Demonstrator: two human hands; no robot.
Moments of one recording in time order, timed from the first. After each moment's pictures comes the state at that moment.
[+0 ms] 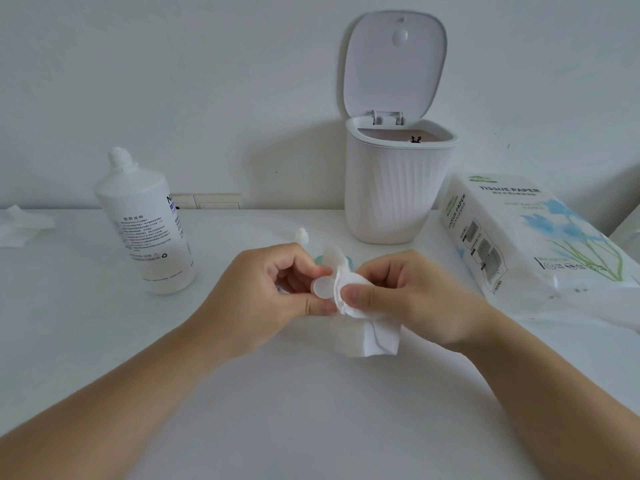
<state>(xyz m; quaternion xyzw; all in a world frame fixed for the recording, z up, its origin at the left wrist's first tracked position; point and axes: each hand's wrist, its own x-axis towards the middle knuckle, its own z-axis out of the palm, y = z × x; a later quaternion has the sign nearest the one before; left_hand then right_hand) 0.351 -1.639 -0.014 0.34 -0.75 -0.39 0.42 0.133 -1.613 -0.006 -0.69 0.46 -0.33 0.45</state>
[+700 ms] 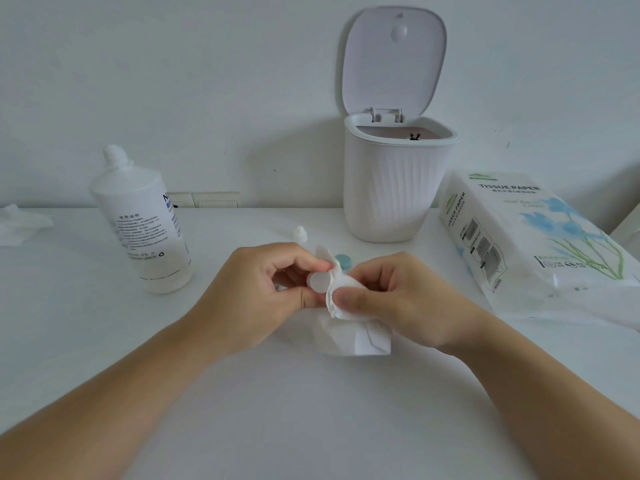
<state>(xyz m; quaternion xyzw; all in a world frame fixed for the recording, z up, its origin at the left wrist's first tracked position) 0.353 -1.644 -0.018 0.36 -0.76 -0.35 0.41 0.137 -1.613 -0.009 -0.70 0.47 -0.33 0.42</state>
